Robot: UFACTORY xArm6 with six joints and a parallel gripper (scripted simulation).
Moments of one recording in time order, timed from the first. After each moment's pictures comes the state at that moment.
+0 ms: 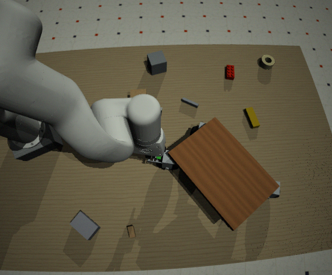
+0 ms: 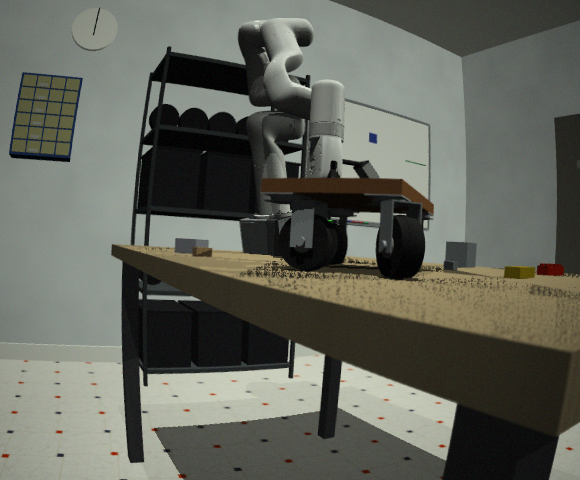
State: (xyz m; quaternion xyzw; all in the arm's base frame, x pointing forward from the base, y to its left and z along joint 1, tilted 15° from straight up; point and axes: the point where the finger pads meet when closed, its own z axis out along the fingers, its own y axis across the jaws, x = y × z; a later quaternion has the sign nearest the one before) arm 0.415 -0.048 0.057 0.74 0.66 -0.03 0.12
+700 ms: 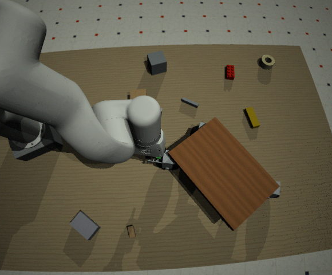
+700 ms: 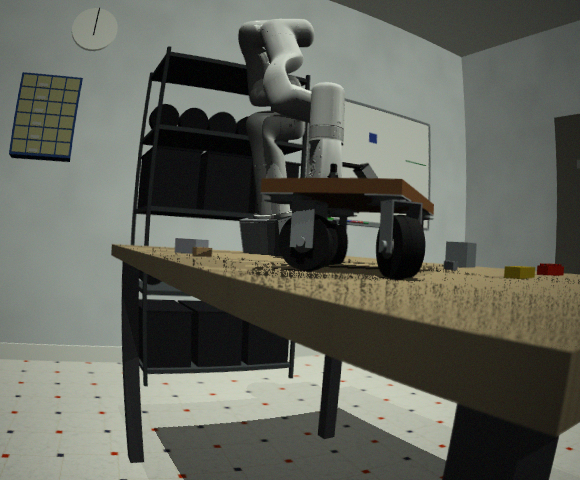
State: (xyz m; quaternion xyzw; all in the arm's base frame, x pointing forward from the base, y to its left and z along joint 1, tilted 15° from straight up) arm 0.416 -0.049 0.051 0.74 0.66 -0.03 0.12
